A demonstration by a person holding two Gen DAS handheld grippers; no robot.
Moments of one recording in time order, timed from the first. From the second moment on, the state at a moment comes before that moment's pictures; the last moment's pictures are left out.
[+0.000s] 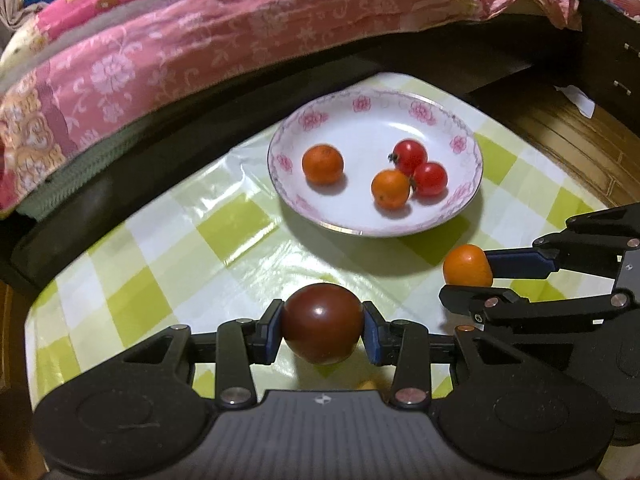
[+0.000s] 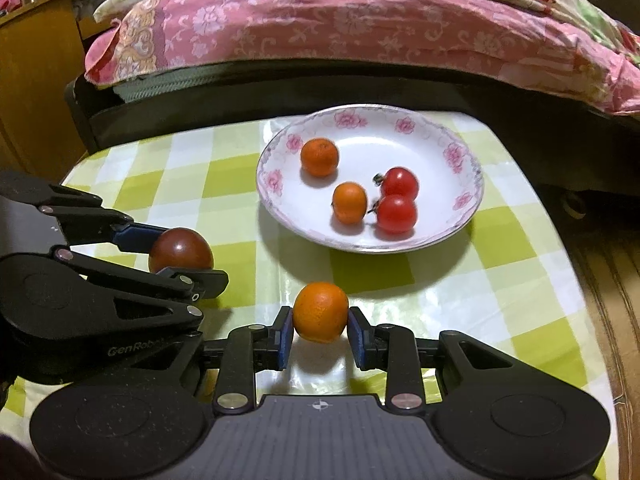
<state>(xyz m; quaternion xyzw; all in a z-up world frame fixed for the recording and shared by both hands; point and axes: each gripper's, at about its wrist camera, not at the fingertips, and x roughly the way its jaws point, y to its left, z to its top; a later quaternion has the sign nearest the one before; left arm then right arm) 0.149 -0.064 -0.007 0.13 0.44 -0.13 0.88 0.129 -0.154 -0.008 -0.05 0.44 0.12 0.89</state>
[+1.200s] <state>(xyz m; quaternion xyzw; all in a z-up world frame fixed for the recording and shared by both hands) 0.201 -0.079 0.018 0.11 0.38 -0.13 0.91 0.166 -0.180 0.026 0.00 0.38 0.08 0.92</state>
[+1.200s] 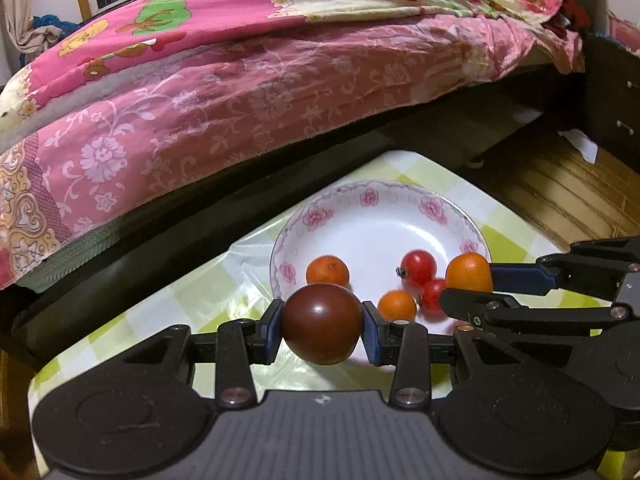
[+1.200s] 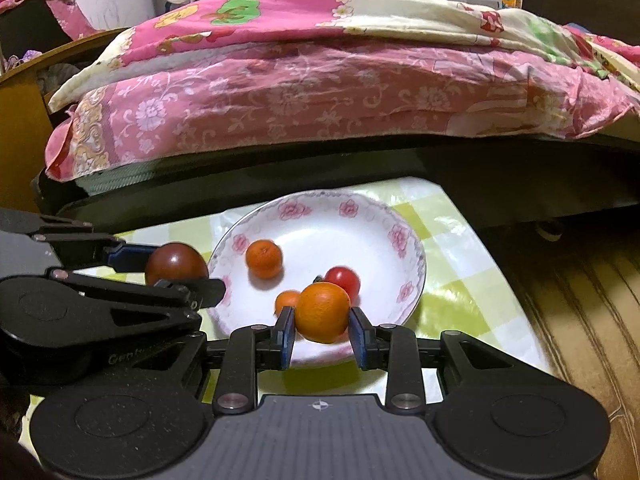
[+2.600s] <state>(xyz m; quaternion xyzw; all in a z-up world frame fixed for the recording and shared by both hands) 0.242 -0.090 -0.017 0.11 0.35 -0.19 0.91 0.238 -0.199 -0.005 0.00 0.34 0.08 0.94</state>
